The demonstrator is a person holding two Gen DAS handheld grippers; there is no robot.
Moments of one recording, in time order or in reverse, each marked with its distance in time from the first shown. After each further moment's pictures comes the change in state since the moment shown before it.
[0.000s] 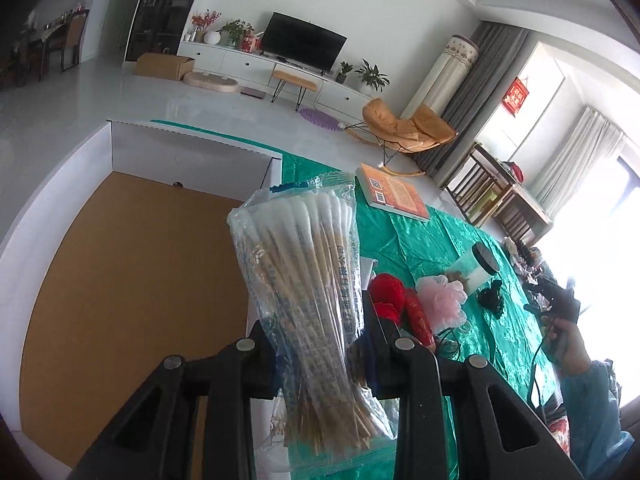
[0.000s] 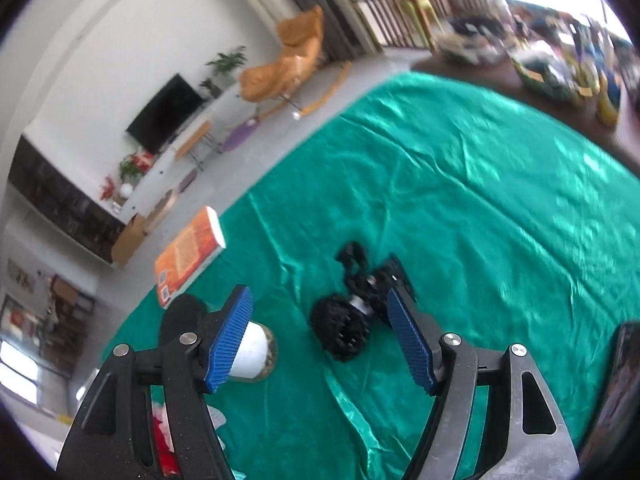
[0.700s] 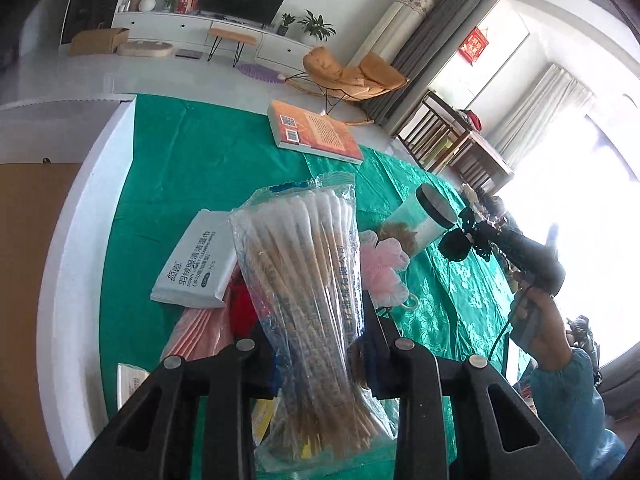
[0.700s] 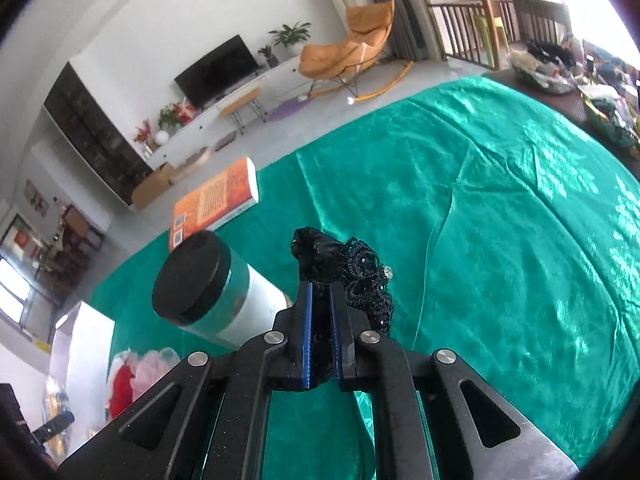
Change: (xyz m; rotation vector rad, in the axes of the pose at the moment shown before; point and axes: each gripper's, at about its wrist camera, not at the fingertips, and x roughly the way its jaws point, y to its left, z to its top) left arm 0.108 -0.109 -0.014 0.092 0.164 -0.169; right arm 0.003 0.064 -0.028 -0.330 -0.119 0.080
